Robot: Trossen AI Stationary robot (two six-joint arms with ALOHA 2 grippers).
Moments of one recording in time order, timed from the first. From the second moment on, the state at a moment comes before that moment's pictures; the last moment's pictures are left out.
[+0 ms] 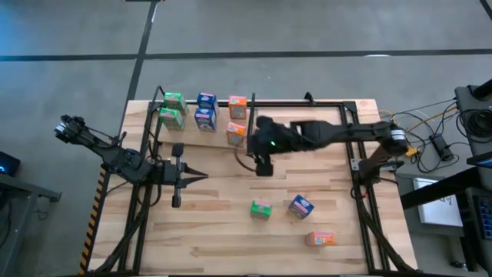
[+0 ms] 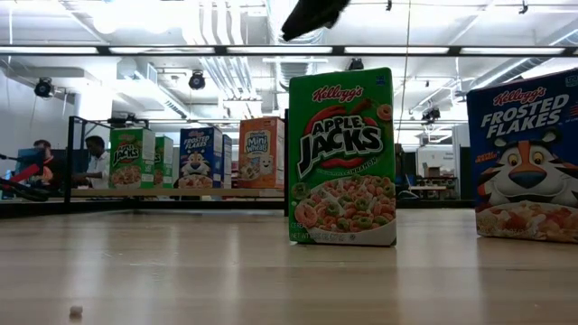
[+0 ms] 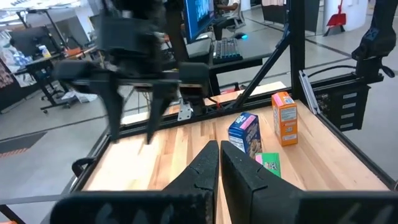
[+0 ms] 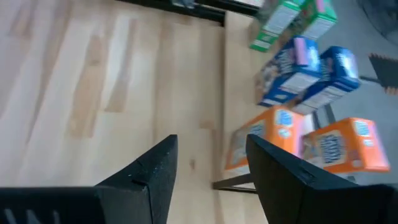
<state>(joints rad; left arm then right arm) -0.52 0.86 0.77 -0.06 -0.54 0.13 0.01 1.67 1.64 -0.68 0.17 -0.18</state>
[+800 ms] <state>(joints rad) -0.34 1.02 0.79 0.05 -0.53 0.17 0.04 1.18 0.75 0.14 0.07 -0.23</state>
